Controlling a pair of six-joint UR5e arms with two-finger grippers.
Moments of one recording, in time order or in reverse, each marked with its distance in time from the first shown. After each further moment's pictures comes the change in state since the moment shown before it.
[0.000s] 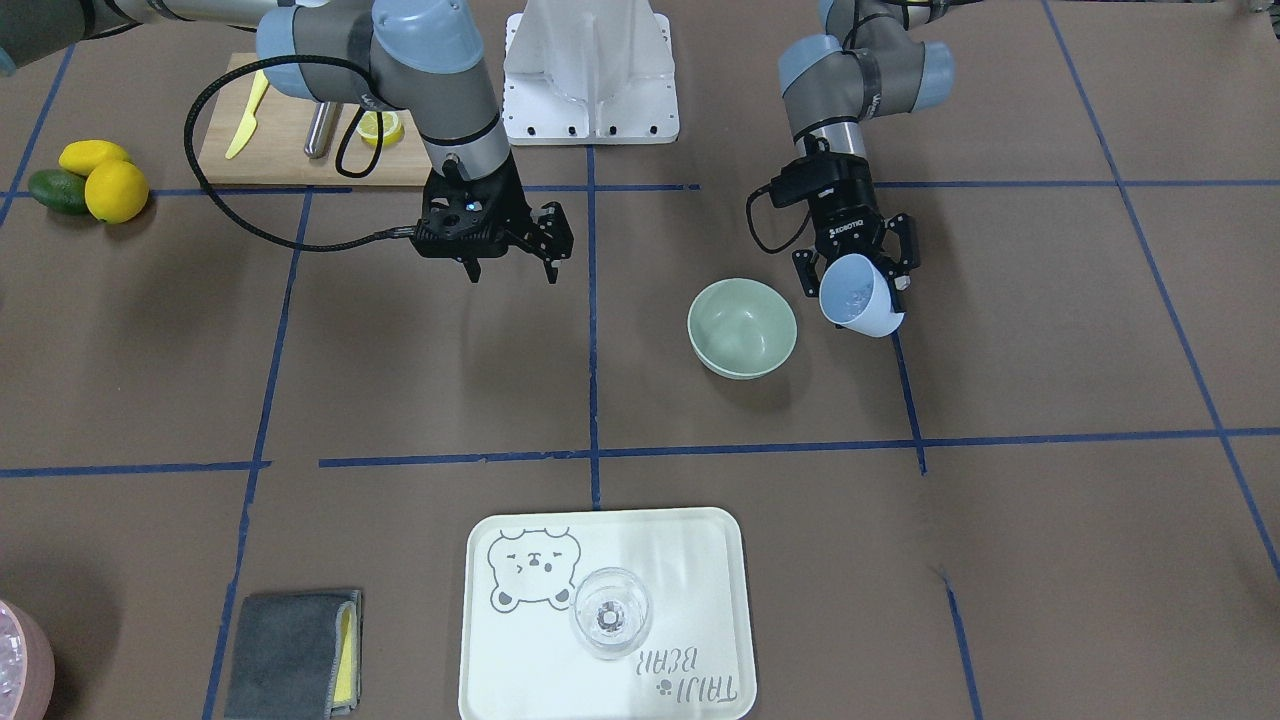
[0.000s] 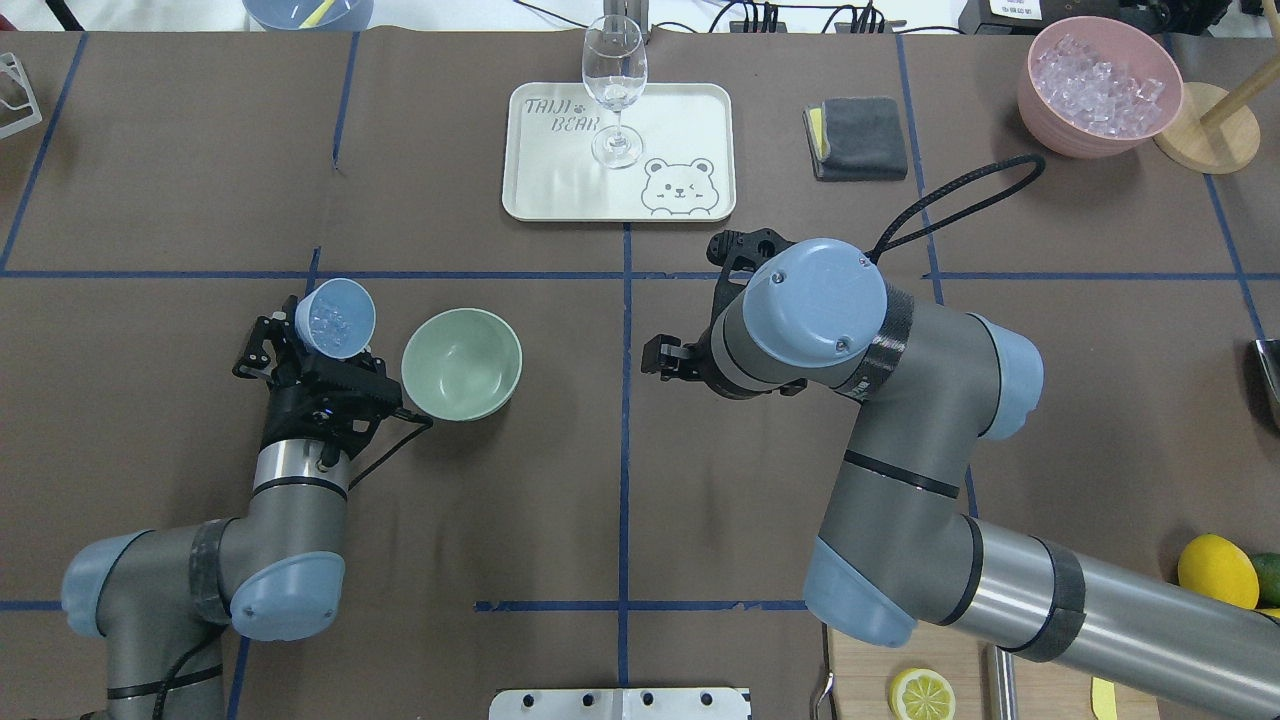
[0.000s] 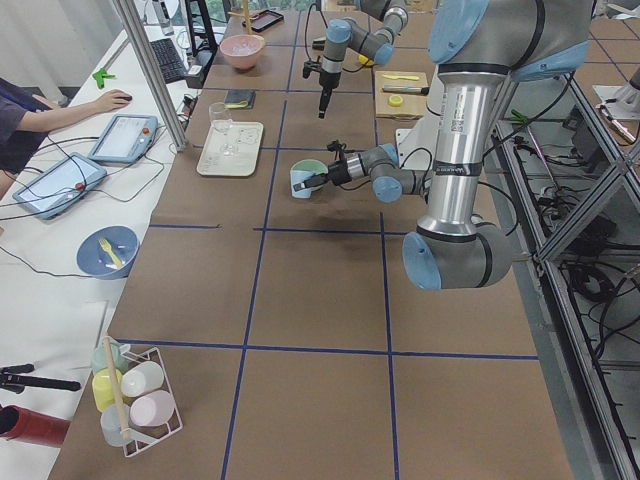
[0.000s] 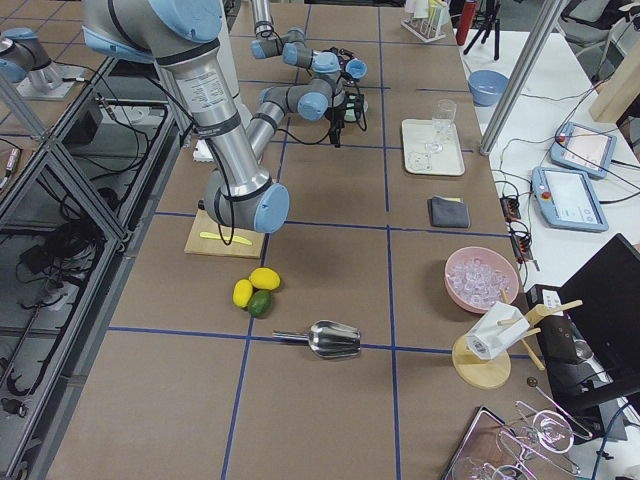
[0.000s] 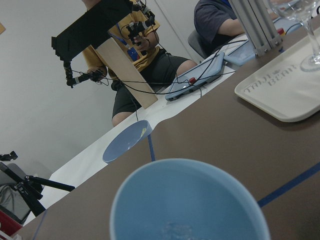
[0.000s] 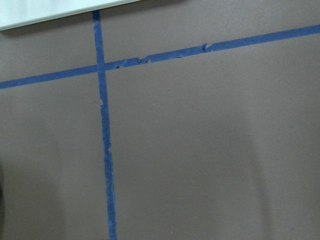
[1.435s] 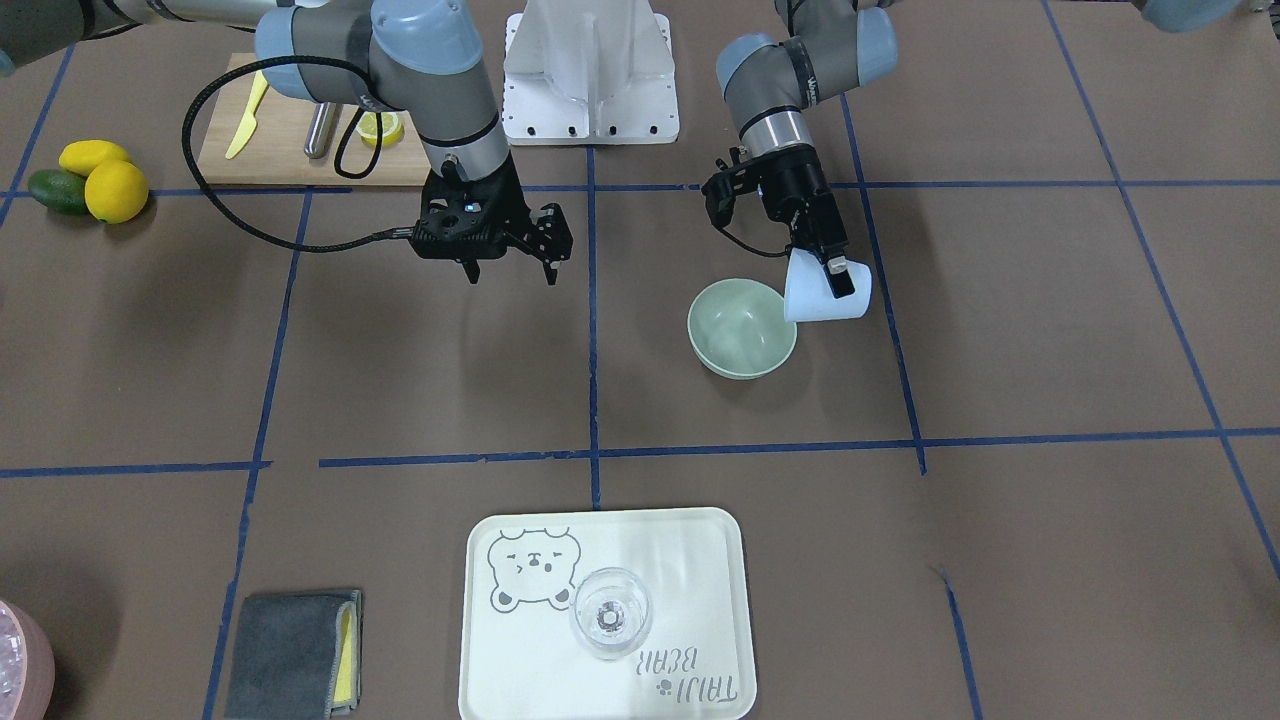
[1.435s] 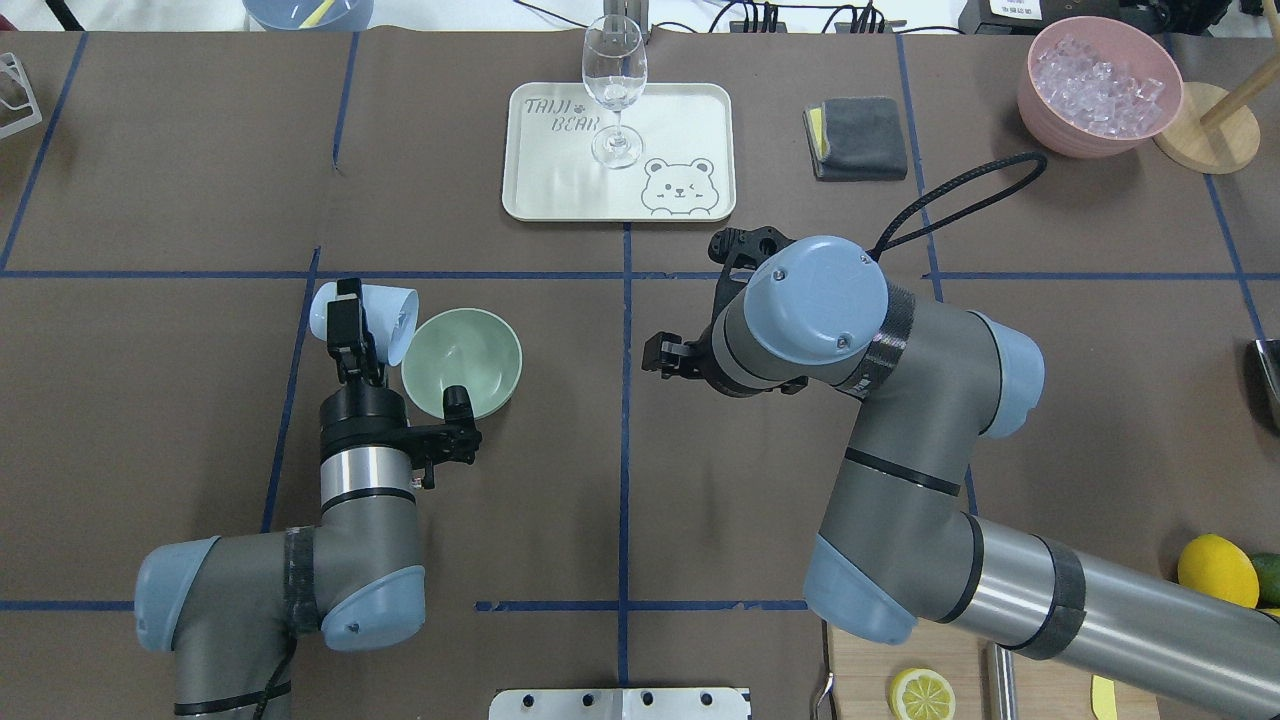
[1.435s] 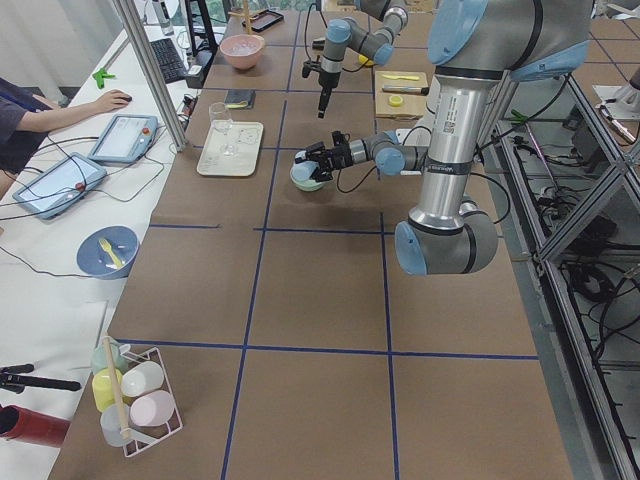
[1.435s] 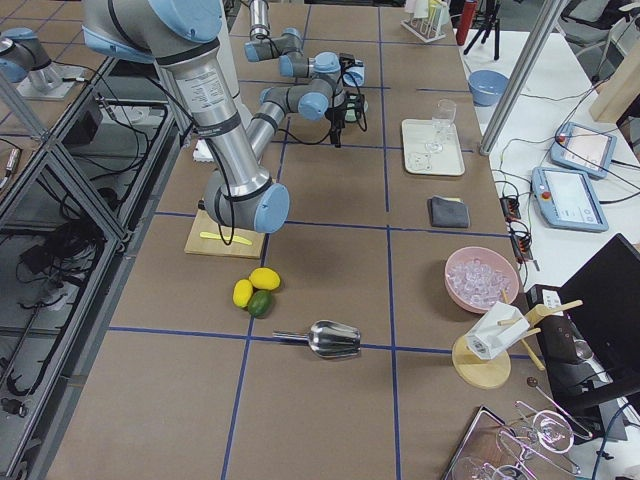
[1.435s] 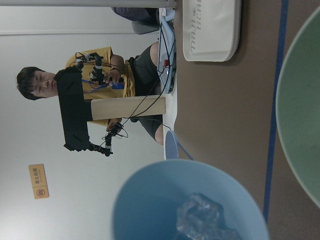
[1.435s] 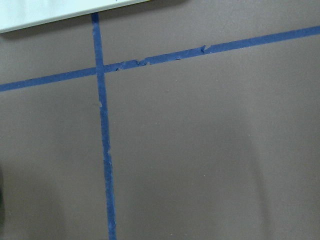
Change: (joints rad) left arm 0.027 -0.118 -0.030 0.374 0.128 0.619; right arm 0.004 0.000 -0.001 0.000 0.001 0.004
